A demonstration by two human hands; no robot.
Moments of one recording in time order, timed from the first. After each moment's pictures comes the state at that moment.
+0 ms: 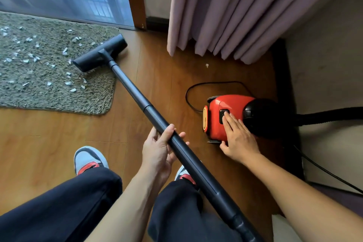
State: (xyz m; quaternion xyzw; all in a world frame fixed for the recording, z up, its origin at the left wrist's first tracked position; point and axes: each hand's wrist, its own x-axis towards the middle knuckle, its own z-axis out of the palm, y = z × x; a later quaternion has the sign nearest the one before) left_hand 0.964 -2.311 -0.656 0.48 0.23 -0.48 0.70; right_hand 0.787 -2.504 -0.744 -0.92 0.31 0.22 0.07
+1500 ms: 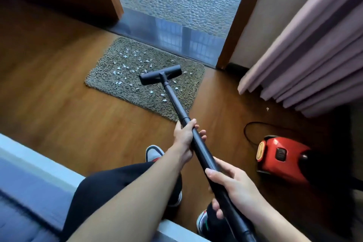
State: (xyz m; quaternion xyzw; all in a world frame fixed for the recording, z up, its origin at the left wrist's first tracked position) left_hand 1.078 -2.200 -0.567 0.50 0.27 -0.36 0.74; right_hand 0.925 -2.250 -0.468 -0.51 0.41 0.16 0.74
